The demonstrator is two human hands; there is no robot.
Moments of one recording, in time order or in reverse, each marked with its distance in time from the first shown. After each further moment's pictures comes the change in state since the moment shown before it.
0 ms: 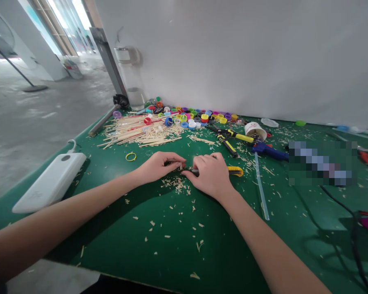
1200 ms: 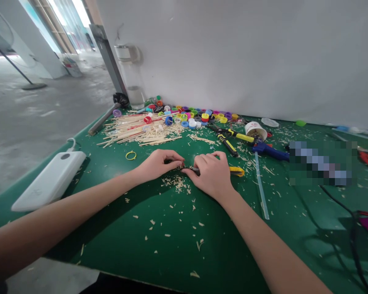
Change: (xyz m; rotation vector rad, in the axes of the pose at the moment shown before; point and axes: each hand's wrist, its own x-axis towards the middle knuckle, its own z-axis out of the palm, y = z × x) left_hand 0.002 -0.002 0.002 -0.017 0.065 -0.056; right_hand -0.002 0.001 0.003 -0.037 0.069 -0.019
